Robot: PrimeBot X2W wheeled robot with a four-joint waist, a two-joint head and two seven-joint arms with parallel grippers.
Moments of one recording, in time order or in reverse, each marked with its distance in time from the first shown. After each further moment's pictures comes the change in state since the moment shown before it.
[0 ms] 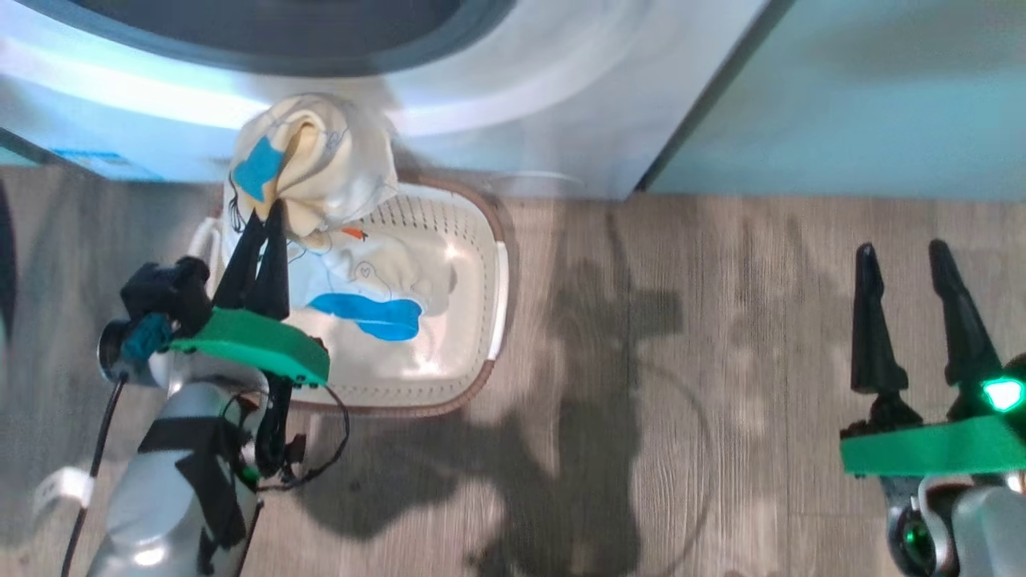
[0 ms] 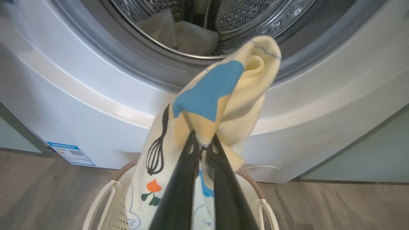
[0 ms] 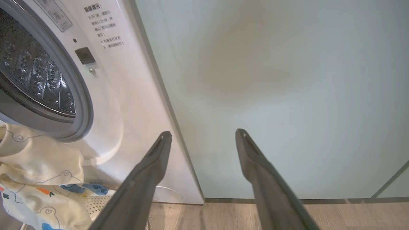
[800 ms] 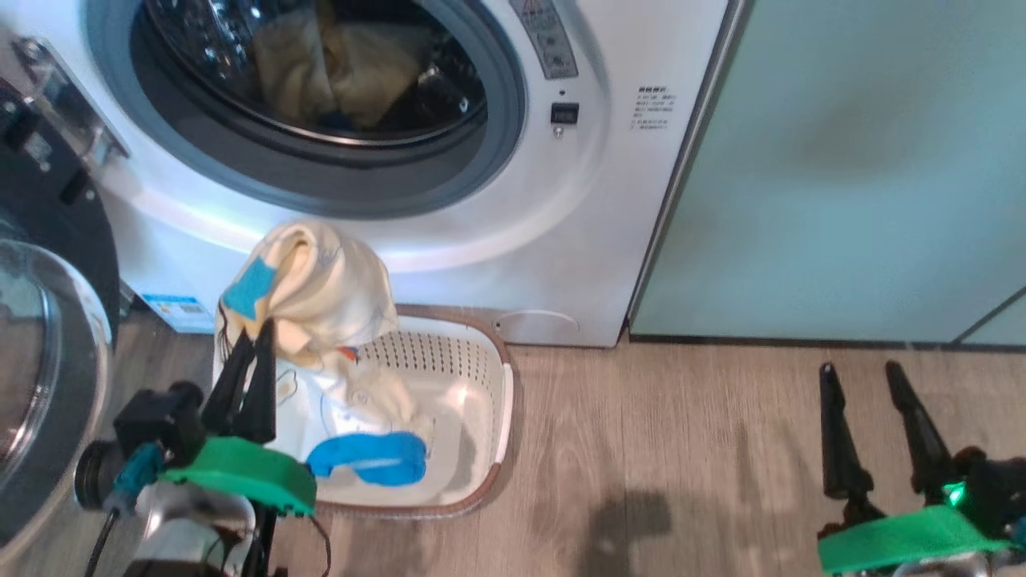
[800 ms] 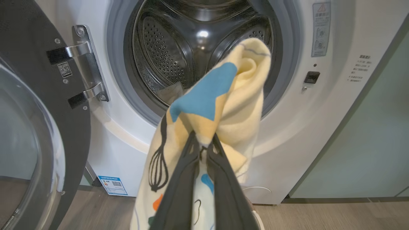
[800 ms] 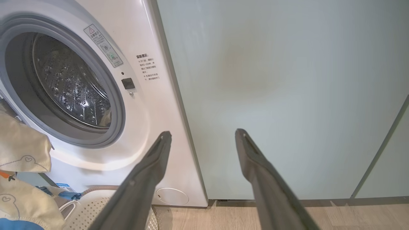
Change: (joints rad) left arm 0.355 0.032 0.035 -0.342 0.065 0.081 0.089; right arm 0.176 0.000 0.014 0.064 -0.016 0.000 0.000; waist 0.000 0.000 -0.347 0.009
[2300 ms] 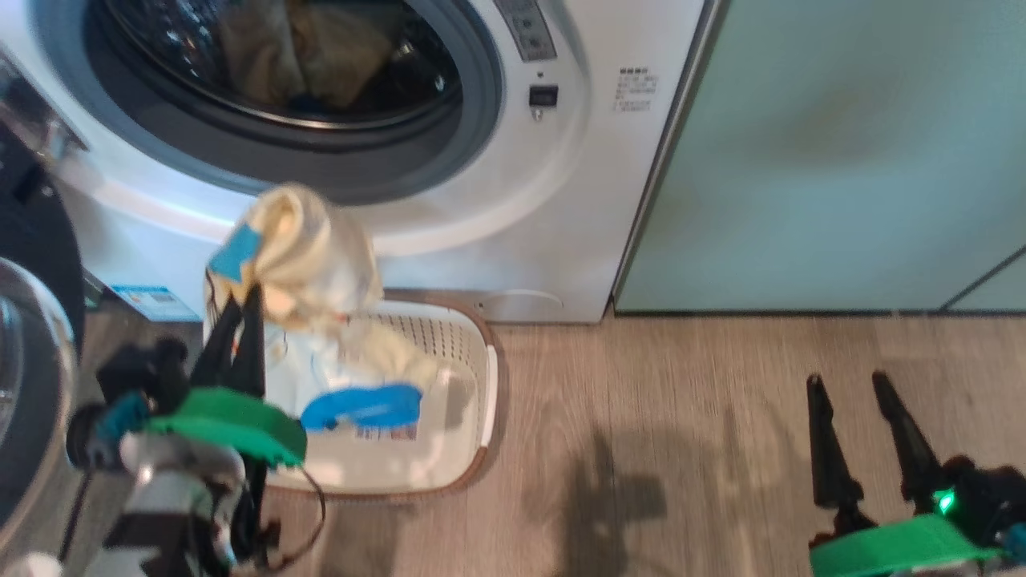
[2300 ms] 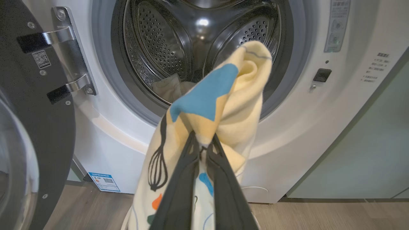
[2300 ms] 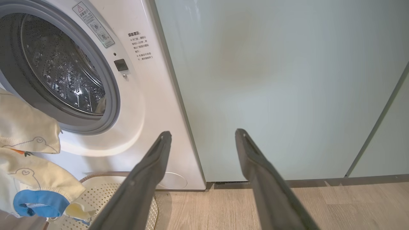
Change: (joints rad) left arm -0.067 0.016 0.002 0.035 -0.052 0.009 0.044; right arm 0.038 0.000 0.026 -0.007 0.000 0.000 0.000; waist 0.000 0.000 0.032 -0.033
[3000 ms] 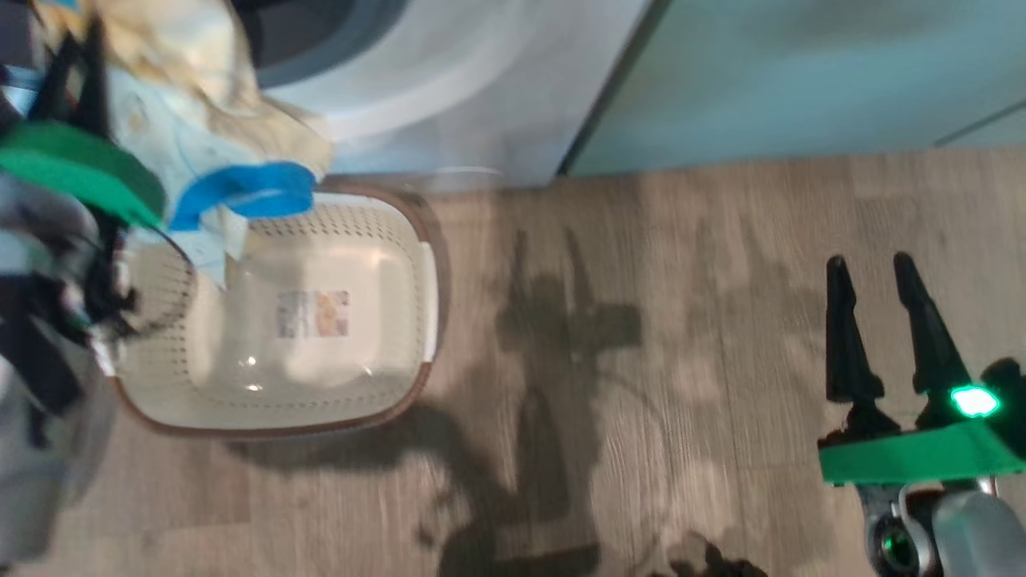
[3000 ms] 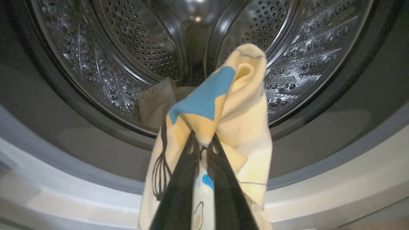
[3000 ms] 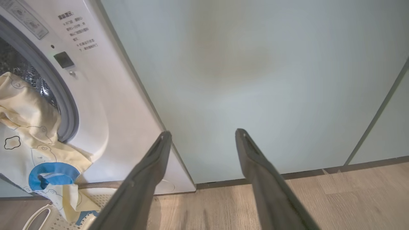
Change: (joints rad) left arm -0.504 0.186 0.047 0.212 0.001 -0.048 0.111; right arm -0.187 0.000 0.018 -0.053 0.102 0.000 0.000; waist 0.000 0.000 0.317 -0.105
